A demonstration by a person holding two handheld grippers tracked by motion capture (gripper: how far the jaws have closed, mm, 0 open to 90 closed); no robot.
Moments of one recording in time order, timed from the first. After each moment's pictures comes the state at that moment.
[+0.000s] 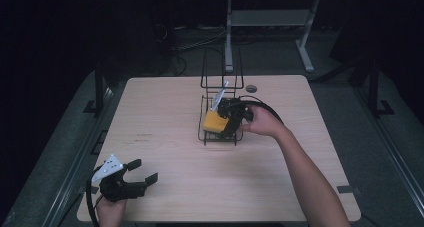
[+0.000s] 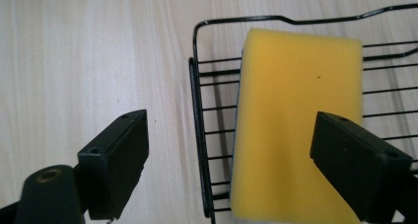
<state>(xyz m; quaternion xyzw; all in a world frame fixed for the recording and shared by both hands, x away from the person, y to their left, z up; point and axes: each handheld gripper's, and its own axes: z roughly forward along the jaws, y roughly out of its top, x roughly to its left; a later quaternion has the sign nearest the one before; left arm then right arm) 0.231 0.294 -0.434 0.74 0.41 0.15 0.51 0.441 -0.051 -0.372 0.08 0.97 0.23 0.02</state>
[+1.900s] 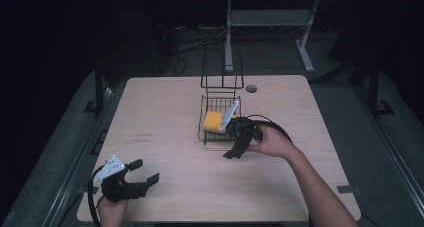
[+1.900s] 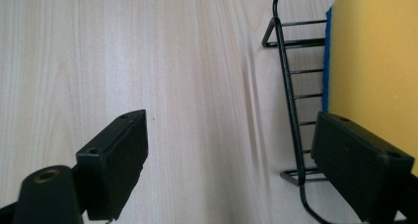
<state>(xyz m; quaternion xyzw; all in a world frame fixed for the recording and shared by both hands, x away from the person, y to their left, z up) 0.230 0.290 -0.433 0.75 0.41 0.15 0.50 0.386 -0.072 -0.390 0.07 0.97 0.24 0.01</state>
